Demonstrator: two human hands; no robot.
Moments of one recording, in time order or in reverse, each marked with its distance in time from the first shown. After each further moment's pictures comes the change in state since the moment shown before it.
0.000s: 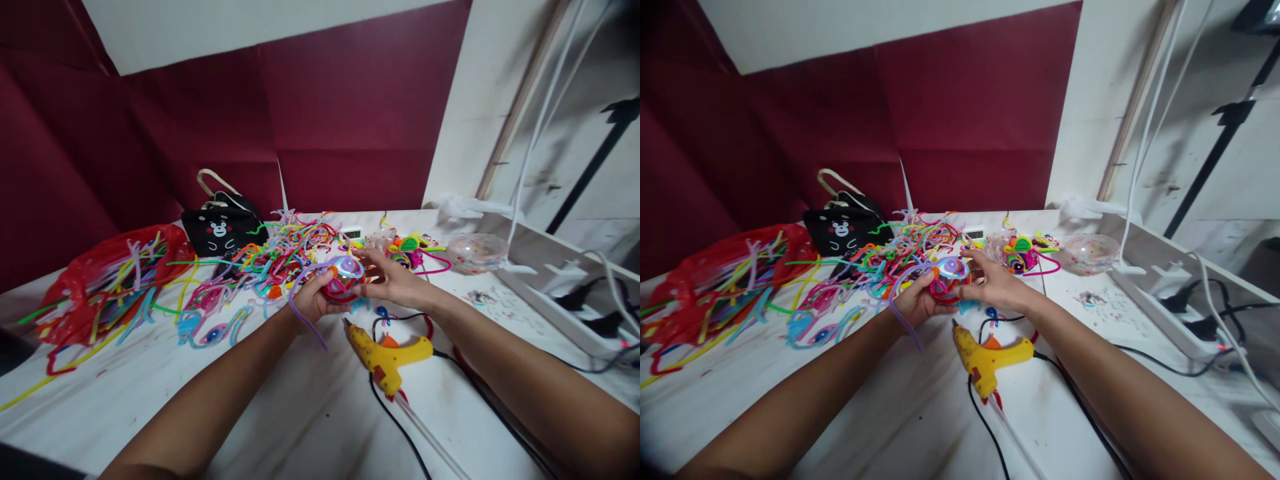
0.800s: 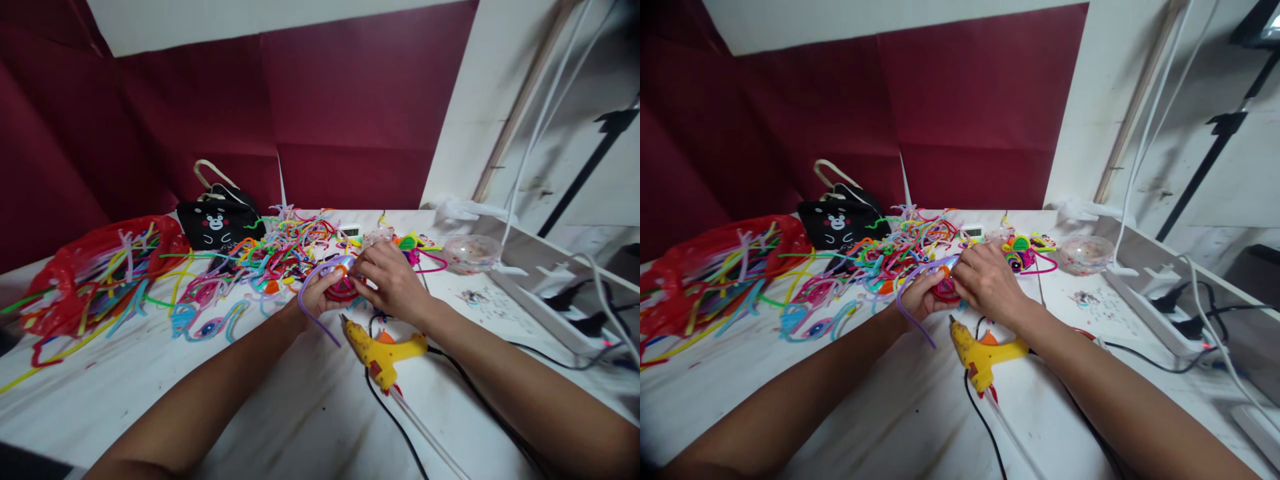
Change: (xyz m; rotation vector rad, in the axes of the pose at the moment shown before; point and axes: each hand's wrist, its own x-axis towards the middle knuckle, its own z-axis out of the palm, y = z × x) left_hand -0.004 -0.002 0.033 0.050 0.211 0.071; right_hand -0.011 -0.010 0.004 -1.015 0.299 -1.010
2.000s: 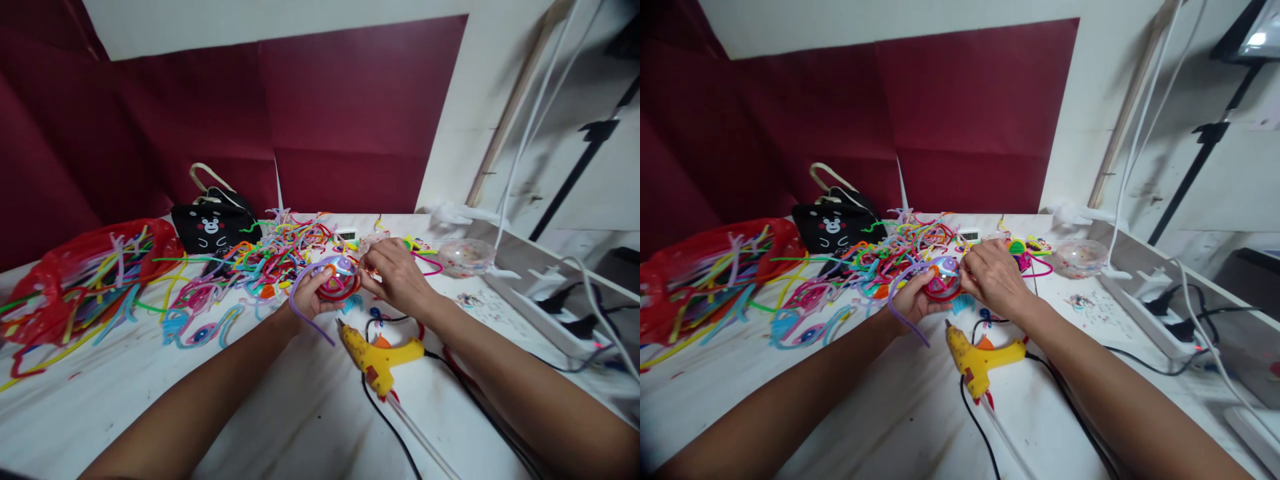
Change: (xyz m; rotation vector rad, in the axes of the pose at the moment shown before) left_hand 0.002 0.007 -0.007 -0.046 0.046 -0.045; right_hand 0.000 0.019 -0.007 0.027 -0.055 0.133
